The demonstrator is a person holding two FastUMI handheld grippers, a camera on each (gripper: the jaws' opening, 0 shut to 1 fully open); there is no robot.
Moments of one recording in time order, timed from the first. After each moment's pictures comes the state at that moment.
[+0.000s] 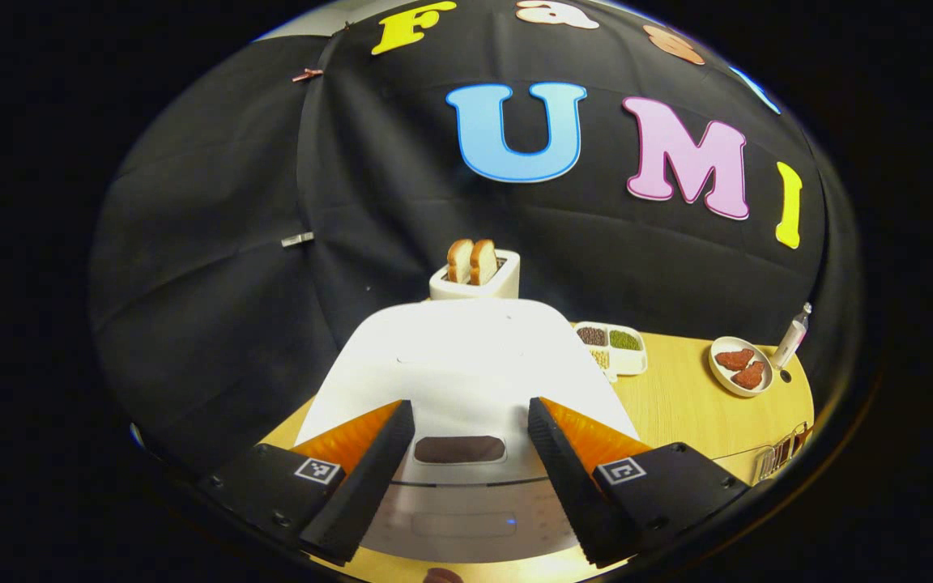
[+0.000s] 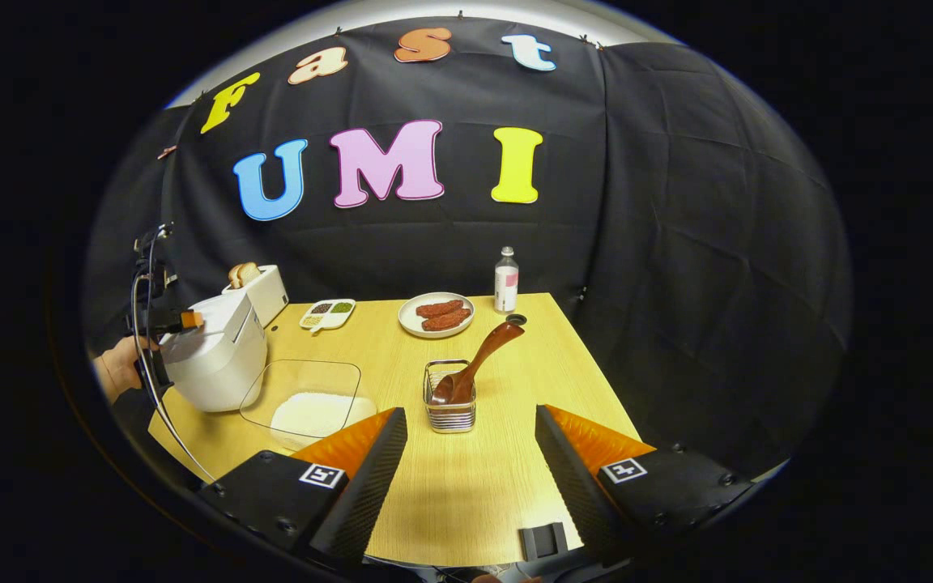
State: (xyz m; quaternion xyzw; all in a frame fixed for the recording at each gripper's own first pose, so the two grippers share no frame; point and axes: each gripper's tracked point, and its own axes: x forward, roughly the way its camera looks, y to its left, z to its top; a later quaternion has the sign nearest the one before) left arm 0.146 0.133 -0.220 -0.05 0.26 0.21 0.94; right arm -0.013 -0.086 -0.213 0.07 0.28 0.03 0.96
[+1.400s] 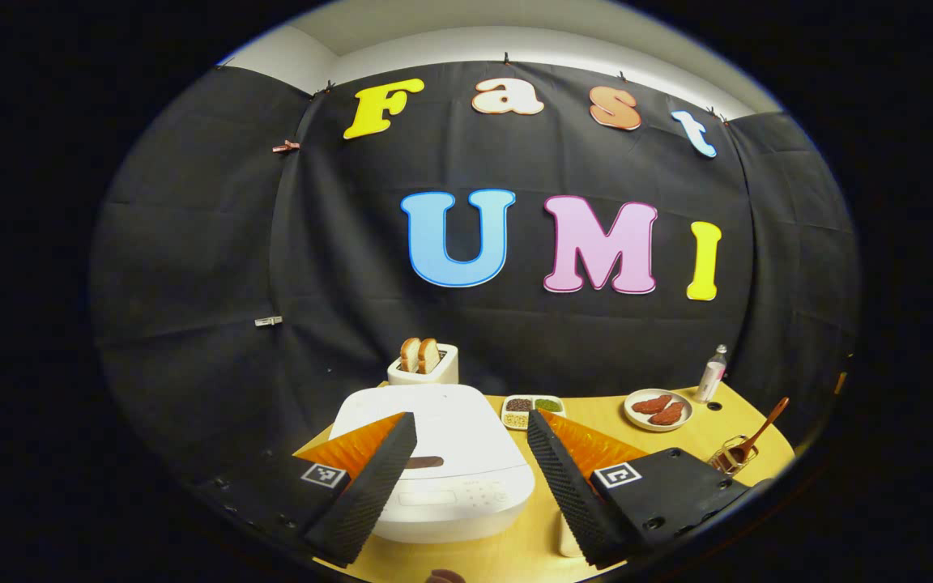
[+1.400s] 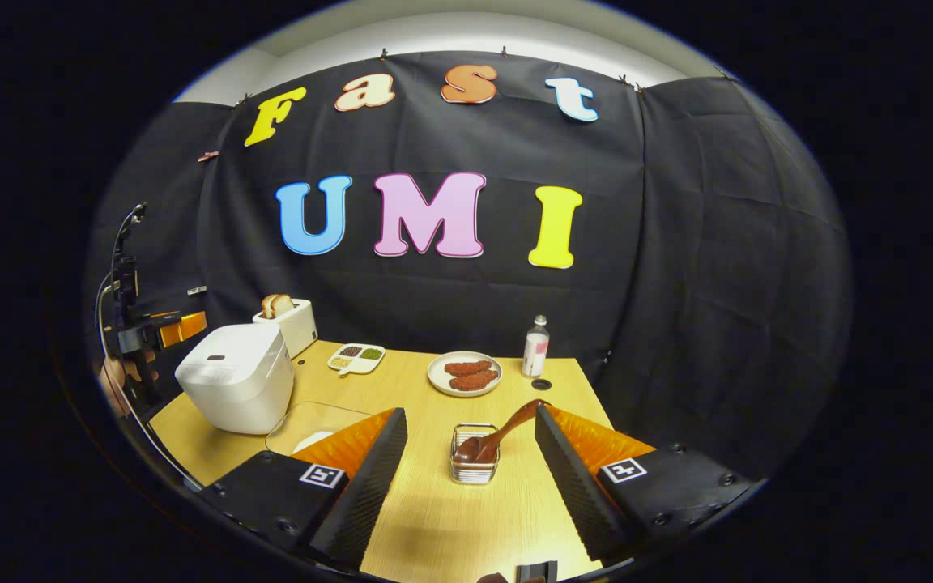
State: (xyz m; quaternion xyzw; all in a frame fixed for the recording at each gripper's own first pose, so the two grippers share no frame) left arm 0.067 0.050 -0.081 -0.02 0.09 0.10 0.99; right arm 0.024 -0.057 -0.125 0.03 0.17 0.08 0.98
